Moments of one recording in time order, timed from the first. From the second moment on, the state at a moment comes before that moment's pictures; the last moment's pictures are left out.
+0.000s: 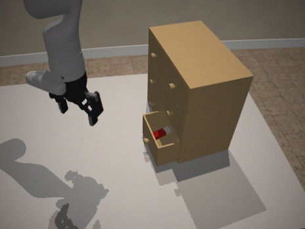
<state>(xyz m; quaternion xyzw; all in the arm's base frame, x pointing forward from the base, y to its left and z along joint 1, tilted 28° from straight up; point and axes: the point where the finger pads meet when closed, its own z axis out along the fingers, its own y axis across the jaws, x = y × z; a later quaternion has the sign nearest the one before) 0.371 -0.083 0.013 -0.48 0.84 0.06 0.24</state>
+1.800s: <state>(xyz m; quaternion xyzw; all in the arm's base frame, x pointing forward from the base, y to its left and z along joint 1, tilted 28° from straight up) 0.345 -0.084 0.015 -0.14 0.96 0.14 0.20</state>
